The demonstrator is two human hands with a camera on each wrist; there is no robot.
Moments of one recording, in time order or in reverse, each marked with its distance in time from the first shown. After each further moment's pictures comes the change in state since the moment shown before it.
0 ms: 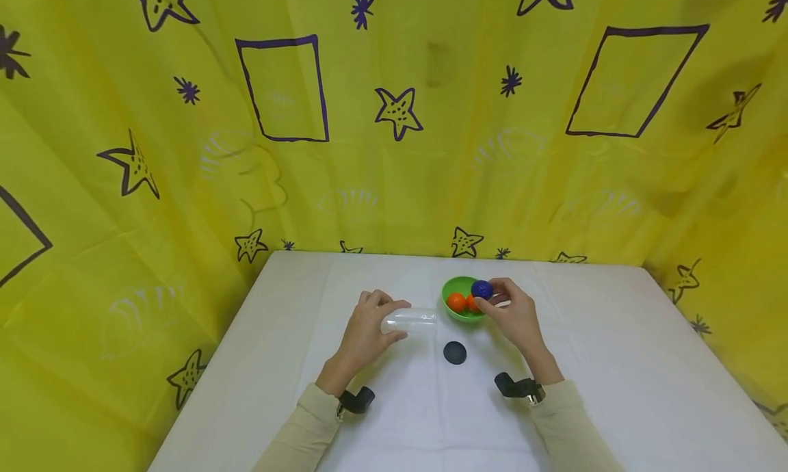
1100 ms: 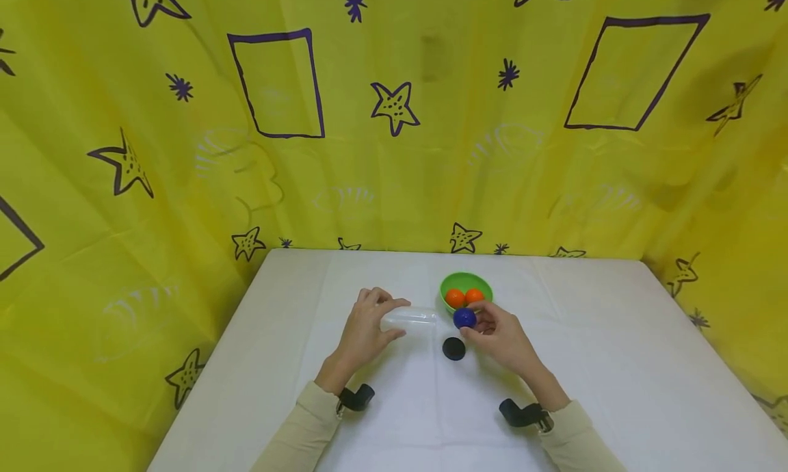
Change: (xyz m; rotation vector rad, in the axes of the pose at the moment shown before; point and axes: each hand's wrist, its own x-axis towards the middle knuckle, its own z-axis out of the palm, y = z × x) left_hand 0.001 -0.002 0.002 0.024 -0.005 0.023; right_hand -0.040 -0.005 0.013 0.035 -0.227 -0.070
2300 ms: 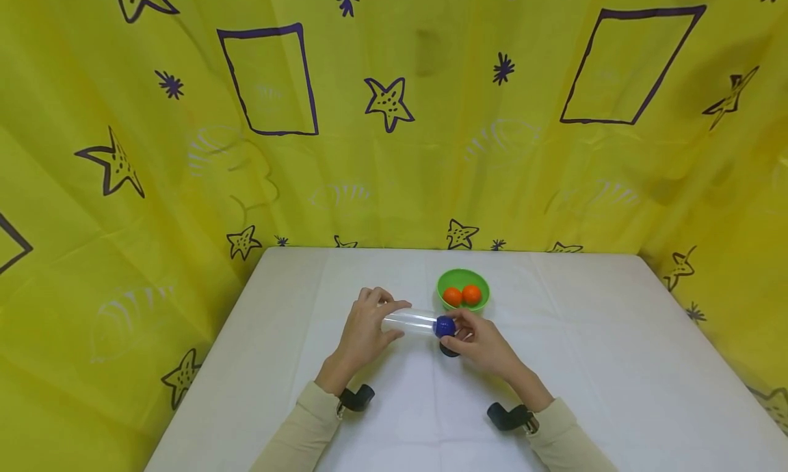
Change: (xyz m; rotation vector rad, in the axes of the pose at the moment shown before) left_hand 0.000 0.004 0.005 0.061 -0.021 0.037; right_hand 0.000 0.003 0.023 0.044 -0.147 -0.065
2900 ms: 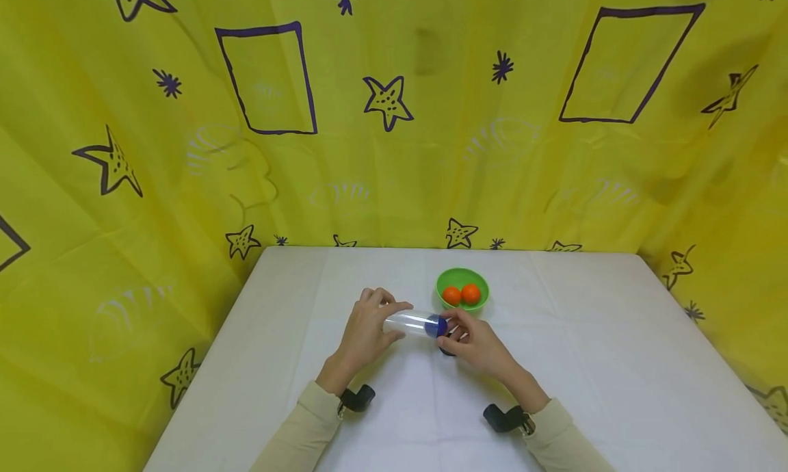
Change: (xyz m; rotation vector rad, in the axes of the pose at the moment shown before) left_hand 0.001 0.004 0.001 0.036 -0.034 0.008; right_hand -0.001 -0.007 0.005 0.030 -0.035 -0.007
